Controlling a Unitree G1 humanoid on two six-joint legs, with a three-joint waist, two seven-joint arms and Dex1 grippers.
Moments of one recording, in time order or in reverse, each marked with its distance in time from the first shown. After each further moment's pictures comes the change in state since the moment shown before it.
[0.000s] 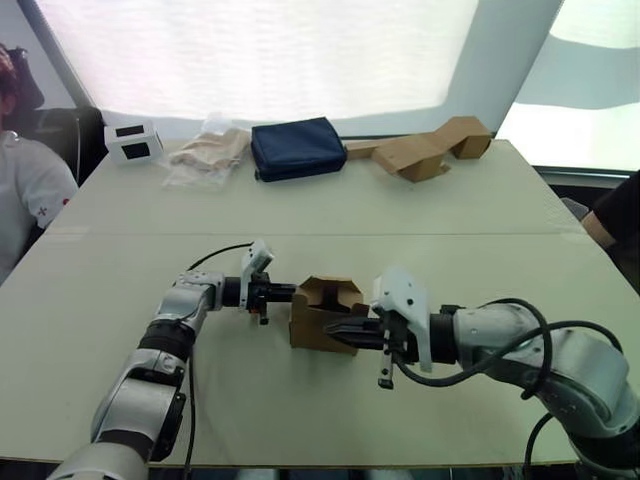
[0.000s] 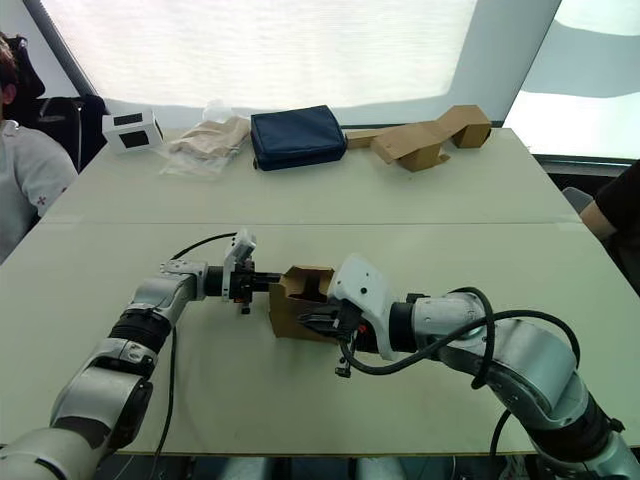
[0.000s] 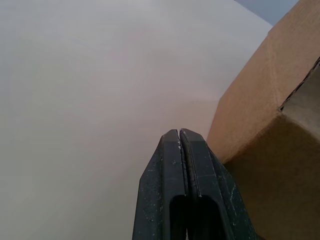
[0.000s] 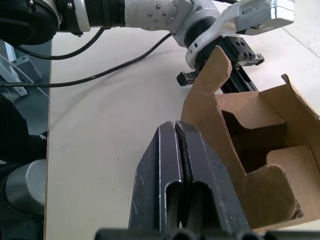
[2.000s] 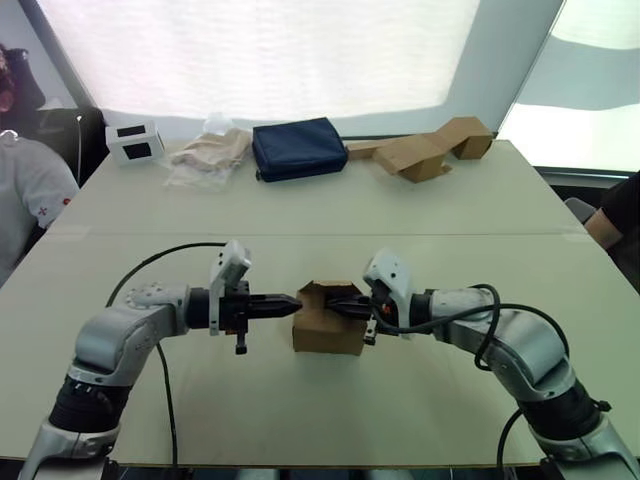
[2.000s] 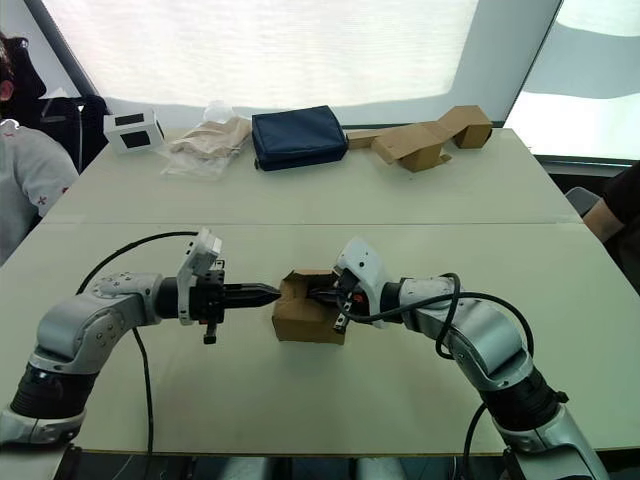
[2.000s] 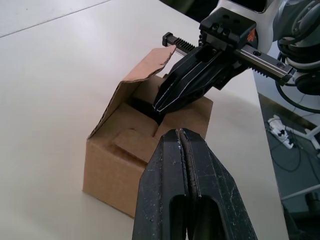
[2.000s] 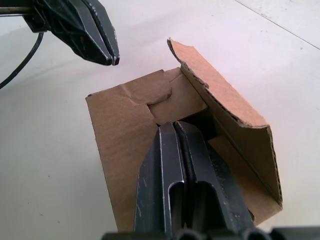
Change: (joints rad) left arm 0.356 0.240 0.100 -0.914 -0.375 0.476 0.229; right arm -0.010 0.136 0.060 0.340 -0.284 -0.146 0.125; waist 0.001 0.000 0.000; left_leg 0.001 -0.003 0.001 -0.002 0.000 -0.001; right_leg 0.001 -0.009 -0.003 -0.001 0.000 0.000
